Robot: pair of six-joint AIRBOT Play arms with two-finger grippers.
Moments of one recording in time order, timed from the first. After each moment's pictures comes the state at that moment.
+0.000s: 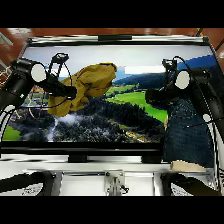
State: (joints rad) left arm -0.35 -1.38 1.50 1.58 -1.33 -1.63; right arm 0.23 -1.27 1.30 -1.47 1.28 1.77
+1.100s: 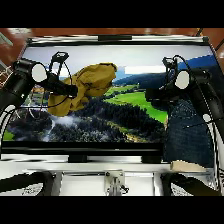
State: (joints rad) left arm -0.36 -1.39 1.49 1.56 -1.26 -1.64; right arm 0.23 -1.27 1.30 -1.48 1.23 1.77
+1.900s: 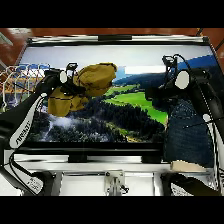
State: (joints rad) left arm -0.26 -1.83 1.62 1.54 -1.04 -1.64; right arm 0.23 -1.27 1.30 -1.48 1.19 1.74
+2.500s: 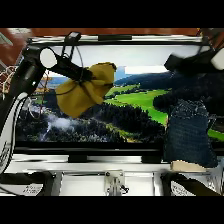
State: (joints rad) left arm -0.44 -1.54 1.79 1.40 -1.18 -1.52; right arm 0.04 -1.25 1.60 -1.39 1.13 1.72
